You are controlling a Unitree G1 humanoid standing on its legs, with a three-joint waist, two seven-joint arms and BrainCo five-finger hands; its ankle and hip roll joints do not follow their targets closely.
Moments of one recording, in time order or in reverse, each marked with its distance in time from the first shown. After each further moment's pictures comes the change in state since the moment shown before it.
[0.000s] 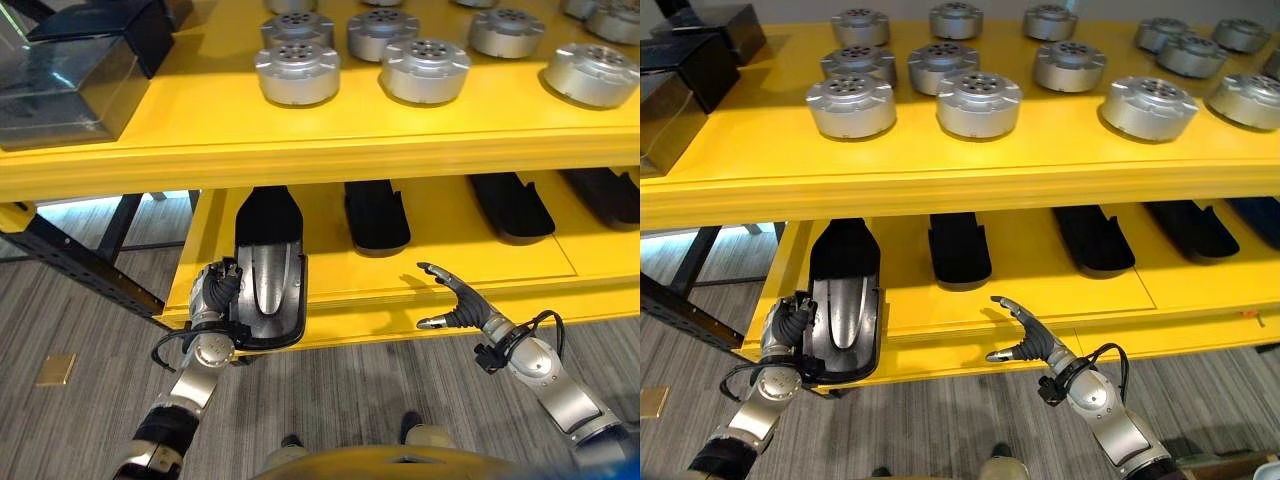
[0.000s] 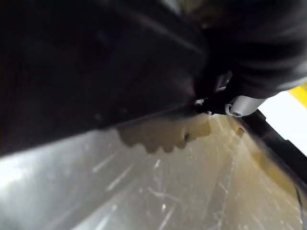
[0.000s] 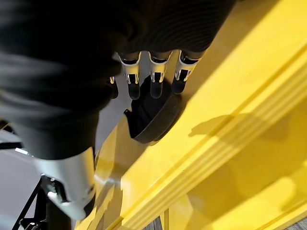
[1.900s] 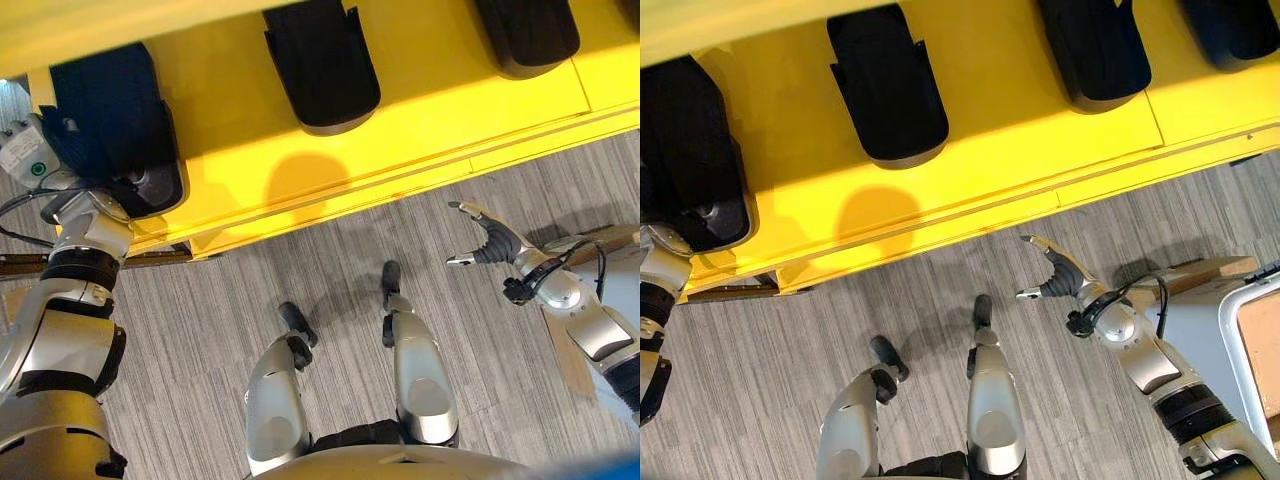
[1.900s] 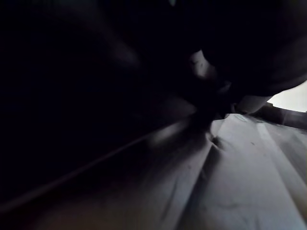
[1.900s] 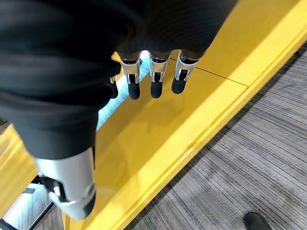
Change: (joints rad) left arm -0.769 0.425 -0.104 0.463 0.127 0.394 0.225; right arm -0.300 -0.231 0.023 0.056 0.050 0.076 -0.078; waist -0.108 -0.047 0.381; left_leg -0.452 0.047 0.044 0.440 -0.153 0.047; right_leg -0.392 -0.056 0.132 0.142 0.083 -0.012
